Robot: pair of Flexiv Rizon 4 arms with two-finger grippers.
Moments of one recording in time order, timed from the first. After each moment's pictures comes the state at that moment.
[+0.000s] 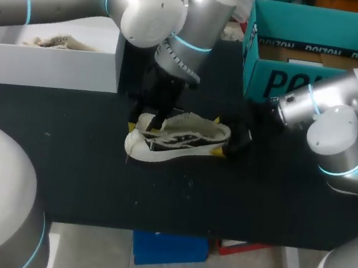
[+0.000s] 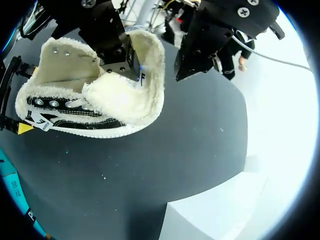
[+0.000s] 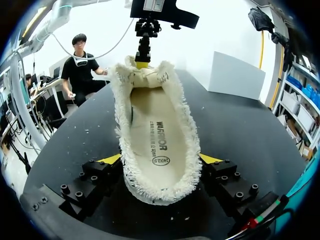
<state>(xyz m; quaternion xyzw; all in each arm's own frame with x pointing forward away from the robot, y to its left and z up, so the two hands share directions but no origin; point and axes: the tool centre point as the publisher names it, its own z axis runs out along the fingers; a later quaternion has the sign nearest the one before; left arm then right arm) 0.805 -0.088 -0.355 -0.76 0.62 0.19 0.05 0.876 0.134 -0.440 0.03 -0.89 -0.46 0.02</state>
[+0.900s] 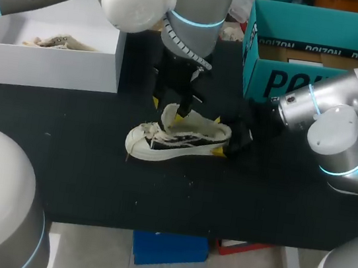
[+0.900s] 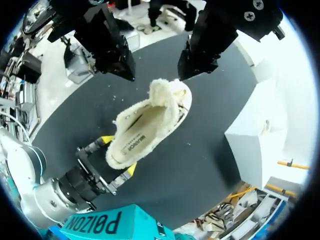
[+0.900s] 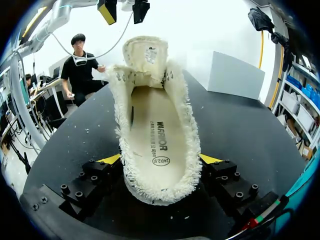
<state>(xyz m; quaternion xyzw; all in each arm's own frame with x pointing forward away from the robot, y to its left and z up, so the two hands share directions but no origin) 0.798 -0.147 -0.268 -0.47 0.88 0.05 0.03 0.876 0.133 -0.440 0.03 -0.89 -0.46 0.02</state>
